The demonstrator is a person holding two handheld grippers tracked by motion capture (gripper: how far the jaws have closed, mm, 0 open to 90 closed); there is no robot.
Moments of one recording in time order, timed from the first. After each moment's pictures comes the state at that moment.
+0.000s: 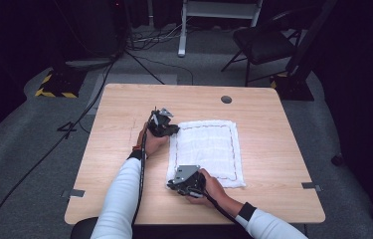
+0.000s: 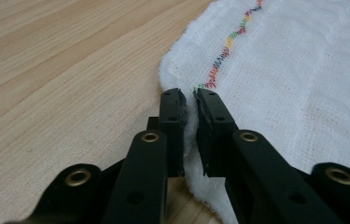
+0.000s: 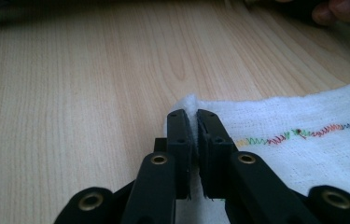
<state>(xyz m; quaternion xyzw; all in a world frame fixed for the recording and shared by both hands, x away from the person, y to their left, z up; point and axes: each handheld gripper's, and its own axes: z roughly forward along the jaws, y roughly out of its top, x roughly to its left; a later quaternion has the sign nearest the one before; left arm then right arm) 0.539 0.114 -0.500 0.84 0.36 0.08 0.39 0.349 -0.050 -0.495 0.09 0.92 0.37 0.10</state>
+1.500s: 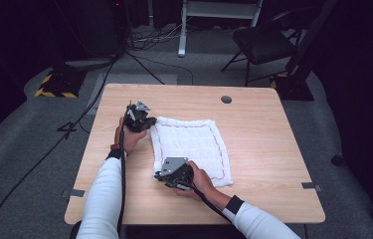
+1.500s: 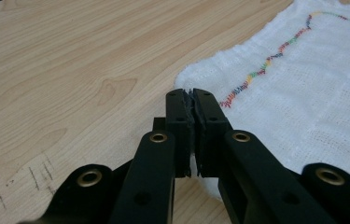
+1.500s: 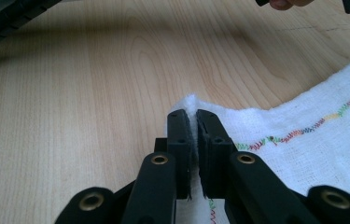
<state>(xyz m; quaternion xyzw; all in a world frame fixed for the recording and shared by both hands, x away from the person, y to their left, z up) 0.524 0.186 -0.465 0.82 0.40 0.16 0.37 0.359 -0.013 -0.470 0.08 0.91 0.40 0.12</state>
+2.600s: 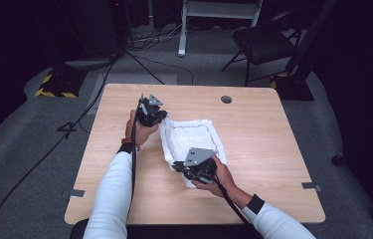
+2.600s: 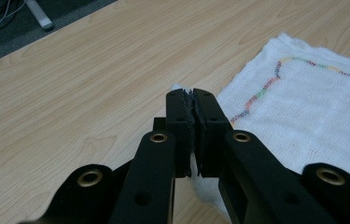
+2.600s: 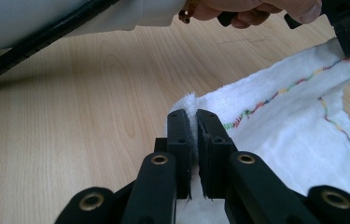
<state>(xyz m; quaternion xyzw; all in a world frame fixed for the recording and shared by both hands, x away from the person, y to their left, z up) 0.534 0.138 -0.441 0.82 0.38 0.19 0.38 0.362 -0.076 -0.433 0.12 0.88 0.43 0.14</state>
